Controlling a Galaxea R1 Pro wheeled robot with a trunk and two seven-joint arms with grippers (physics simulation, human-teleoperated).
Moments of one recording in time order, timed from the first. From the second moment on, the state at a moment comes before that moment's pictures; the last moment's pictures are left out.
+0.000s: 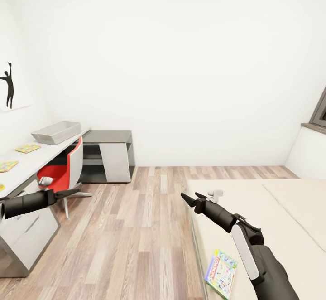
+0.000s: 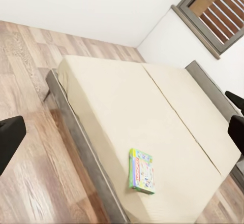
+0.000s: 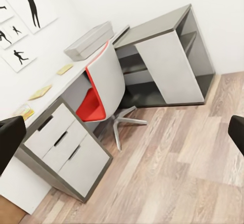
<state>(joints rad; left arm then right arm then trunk) -0.60 0.45 0.40 -1.05 0.02 0.81 -1.36 -0.37 0.01 -0.03 -1.34 -0.36 0.45 0.57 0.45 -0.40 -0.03</state>
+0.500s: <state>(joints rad) -0.60 0.45 0.40 -1.05 0.02 0.81 -1.36 -0.37 0.01 -0.03 -1.34 -0.36 0.45 0.57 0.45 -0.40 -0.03</state>
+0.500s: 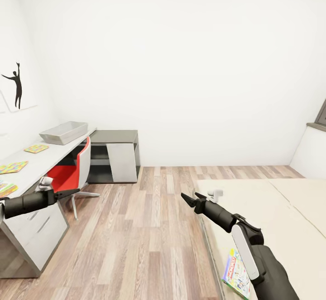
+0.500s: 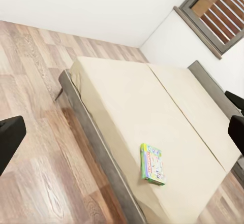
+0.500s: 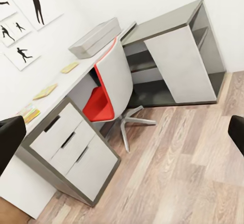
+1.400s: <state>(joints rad) -0.60 0.45 0.40 -1.05 0.02 0.81 -1.36 -0.37 0.01 -0.03 -1.34 -0.37 0.45 0.57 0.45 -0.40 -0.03</state>
